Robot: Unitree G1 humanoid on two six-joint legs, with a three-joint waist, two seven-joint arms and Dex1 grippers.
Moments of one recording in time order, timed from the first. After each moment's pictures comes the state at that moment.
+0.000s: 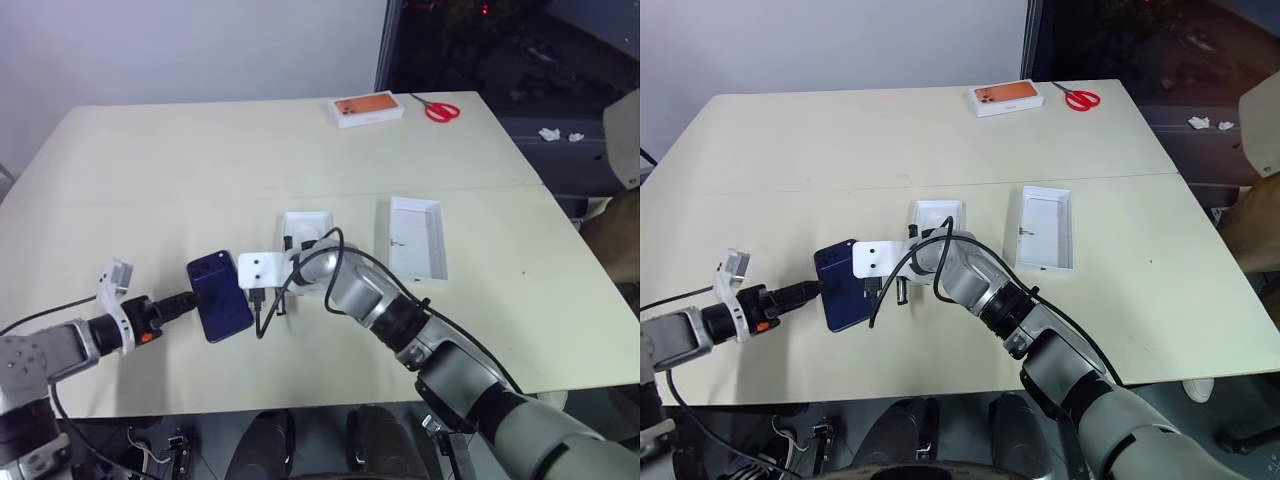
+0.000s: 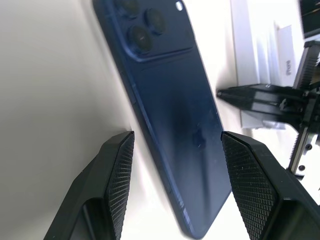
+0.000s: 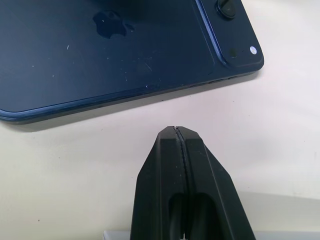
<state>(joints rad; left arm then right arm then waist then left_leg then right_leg) -0.18 0.55 0.65 -0.10 -0.84 1.48 -0.56 -0.86 -0.04 0.64 0.39 -0.41 0.33 0.89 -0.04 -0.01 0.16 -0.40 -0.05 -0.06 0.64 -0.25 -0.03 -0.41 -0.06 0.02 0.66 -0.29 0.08</state>
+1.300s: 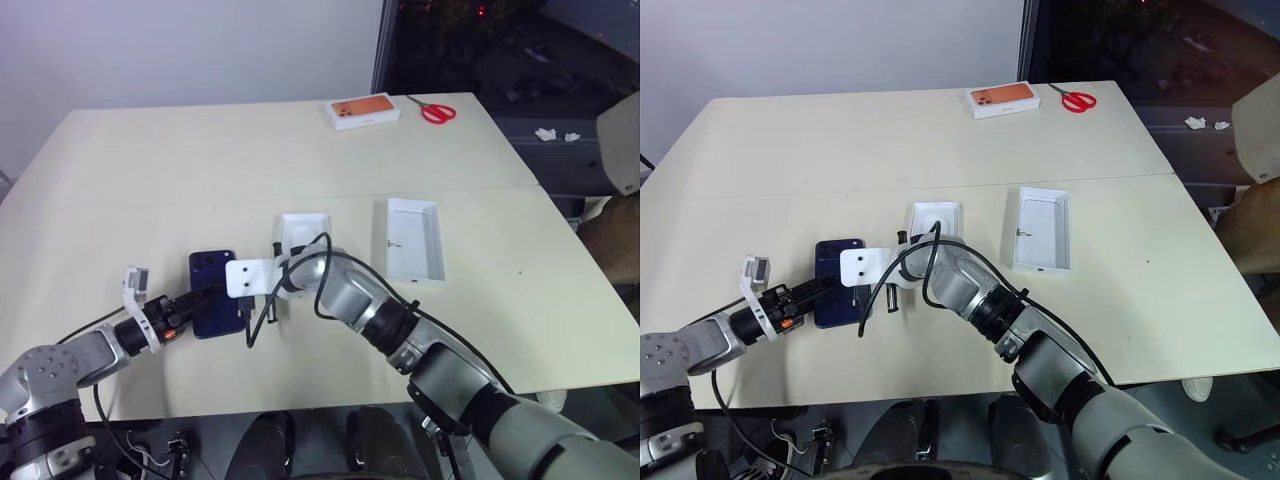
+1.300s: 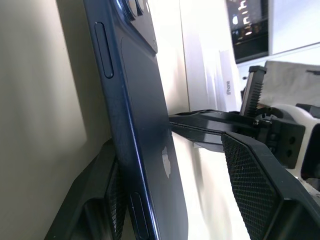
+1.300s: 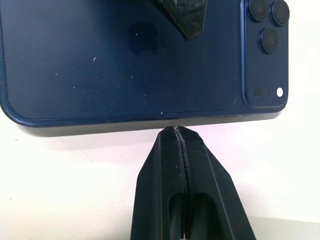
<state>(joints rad) -0.15 0.49 0.61 0.10 -0.97 1.34 -0.63 -0.86 0.01 0.66 0.42 -0.41 0.32 0.90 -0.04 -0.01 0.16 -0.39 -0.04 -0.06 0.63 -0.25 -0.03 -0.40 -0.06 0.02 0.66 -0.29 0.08</state>
